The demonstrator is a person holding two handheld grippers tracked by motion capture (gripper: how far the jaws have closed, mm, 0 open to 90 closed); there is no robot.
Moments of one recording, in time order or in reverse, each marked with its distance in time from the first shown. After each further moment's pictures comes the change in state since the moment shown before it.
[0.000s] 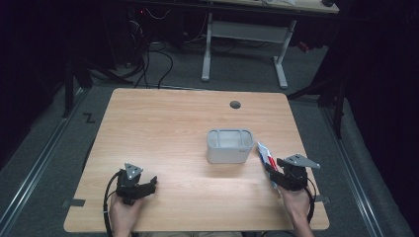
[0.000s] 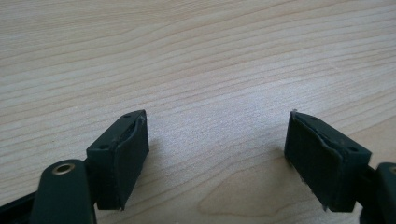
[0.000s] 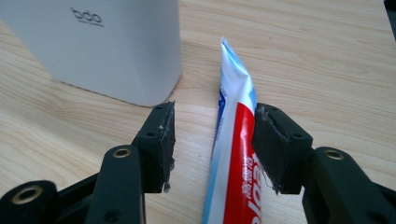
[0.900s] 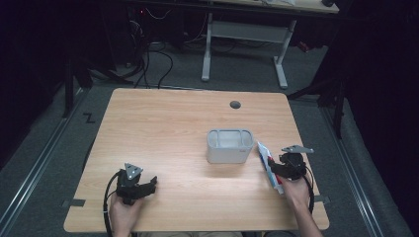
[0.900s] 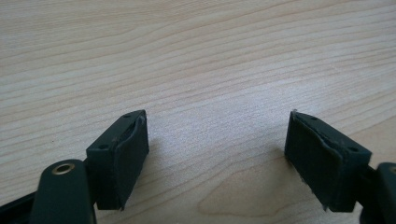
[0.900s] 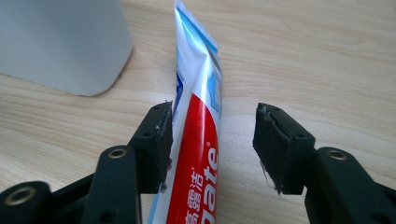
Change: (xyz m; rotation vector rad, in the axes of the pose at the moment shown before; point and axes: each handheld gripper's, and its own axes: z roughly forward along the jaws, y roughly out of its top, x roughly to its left) left arm 0.001 0.000 0.000 -0.001 -0.004 -0.003; right arm -0.026 0.010 0.037 0.173 -0.047 0.025
